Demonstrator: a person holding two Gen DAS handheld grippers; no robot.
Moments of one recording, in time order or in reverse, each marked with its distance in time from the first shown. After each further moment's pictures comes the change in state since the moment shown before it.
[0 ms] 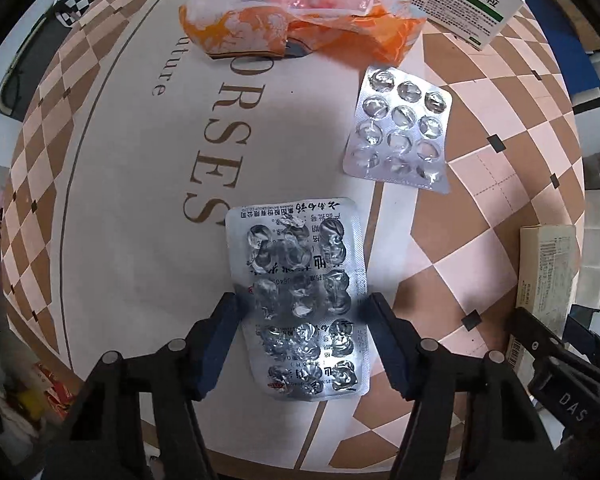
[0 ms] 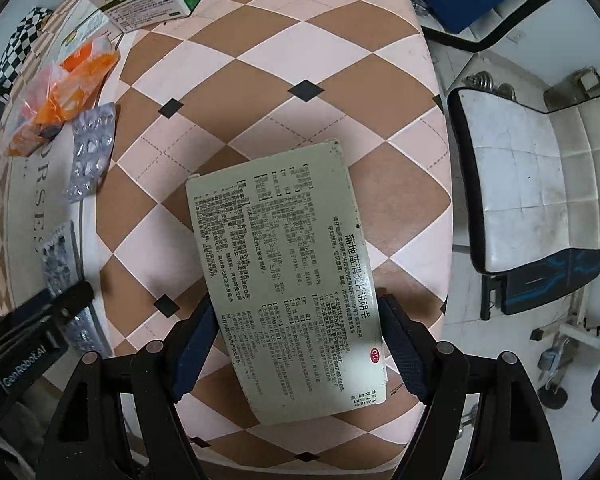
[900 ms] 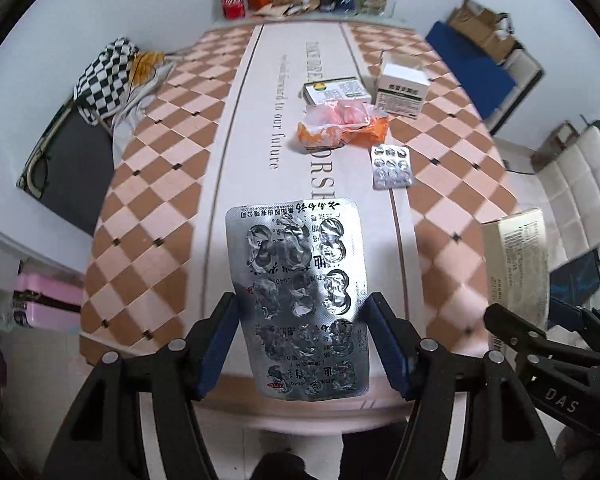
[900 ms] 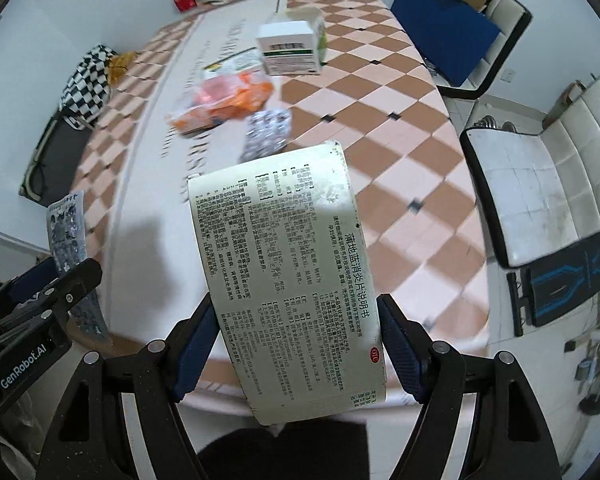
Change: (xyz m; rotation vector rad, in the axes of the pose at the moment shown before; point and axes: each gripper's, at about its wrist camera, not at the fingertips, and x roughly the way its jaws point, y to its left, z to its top) left arm -0.147 0.121 -0.112 0.243 -0.387 -0.031; right arm -0.124 0.116 -0.173 0.061 -0.310 0.122
